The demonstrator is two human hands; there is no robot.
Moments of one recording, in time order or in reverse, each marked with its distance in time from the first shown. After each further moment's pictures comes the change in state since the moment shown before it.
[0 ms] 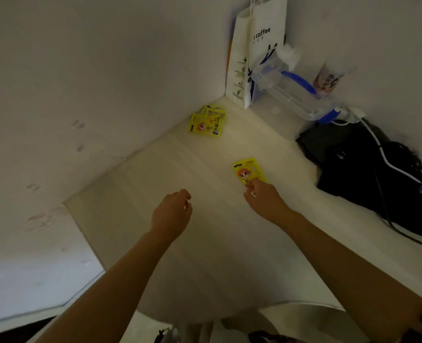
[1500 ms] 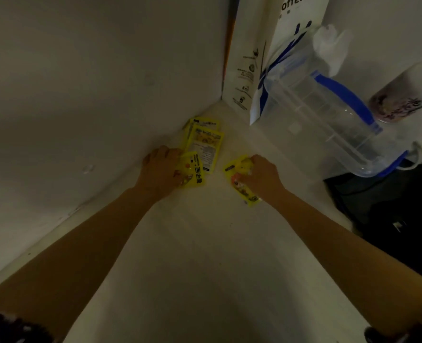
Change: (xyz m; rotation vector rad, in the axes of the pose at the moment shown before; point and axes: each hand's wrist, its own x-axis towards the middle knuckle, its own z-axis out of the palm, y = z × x) left_hand 0.306 -0.003 0.026 0.197 -0.102 0.095; right_hand 0.268 0.005 -0.030 0.098 -0.023 0.133
